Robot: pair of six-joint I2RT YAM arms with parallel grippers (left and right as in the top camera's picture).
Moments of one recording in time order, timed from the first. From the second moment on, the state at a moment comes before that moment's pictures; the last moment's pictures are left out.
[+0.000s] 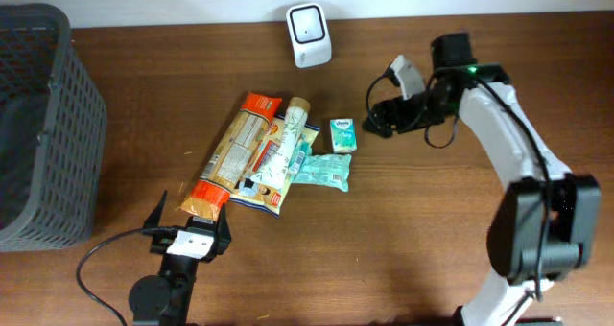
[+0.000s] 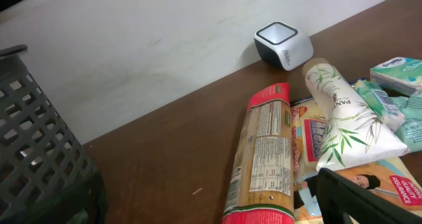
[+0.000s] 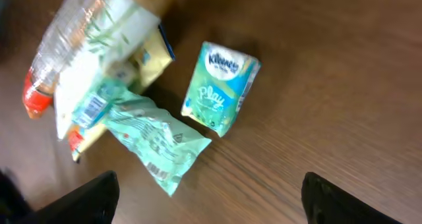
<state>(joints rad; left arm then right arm) -0.03 0.01 0.02 -0.07 0.09 0.41 0.07 1.93 1.54 -0.91 -0.59 -0.22</state>
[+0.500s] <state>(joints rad) -0.03 0.01 0.02 -0.07 0.09 0.41 0.24 2.12 1.54 -0.67 -0.42 0.17</state>
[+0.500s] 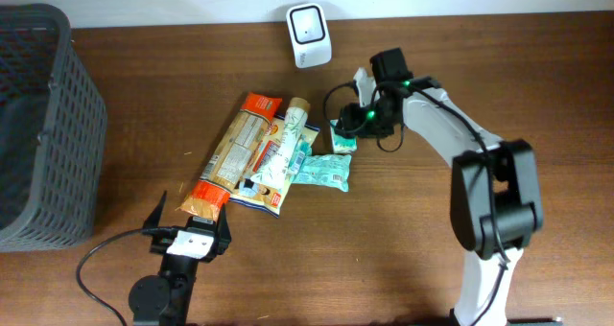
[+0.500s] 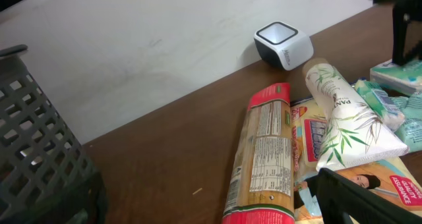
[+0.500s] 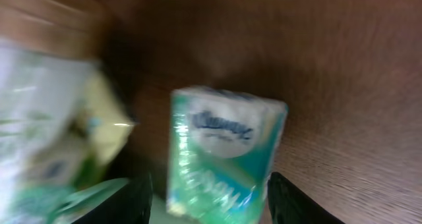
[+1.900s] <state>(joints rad) -0.03 0.01 0.02 -0.07 0.09 0.41 0.03 2.21 1.97 -1.28 0.08 0.43</state>
